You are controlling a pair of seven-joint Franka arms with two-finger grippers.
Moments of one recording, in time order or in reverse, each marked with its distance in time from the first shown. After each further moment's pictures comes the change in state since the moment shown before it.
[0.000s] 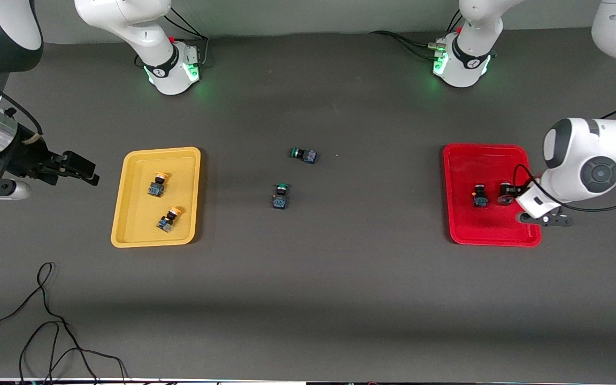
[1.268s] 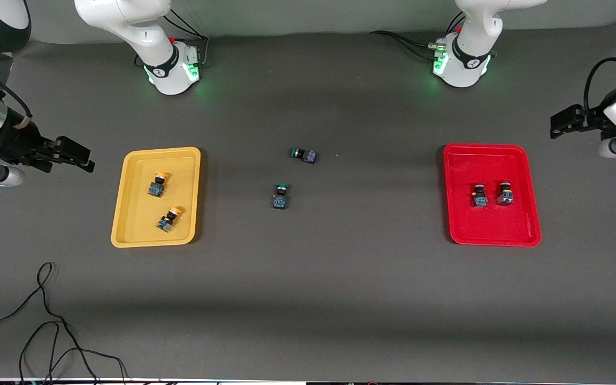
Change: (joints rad) left arm -0.548 -0.380 0.427 0.438 -0.279 -0.678 0.107; right arm 0.002 -0.026 0.001 0.035 -0.006 -0.082 -0.005
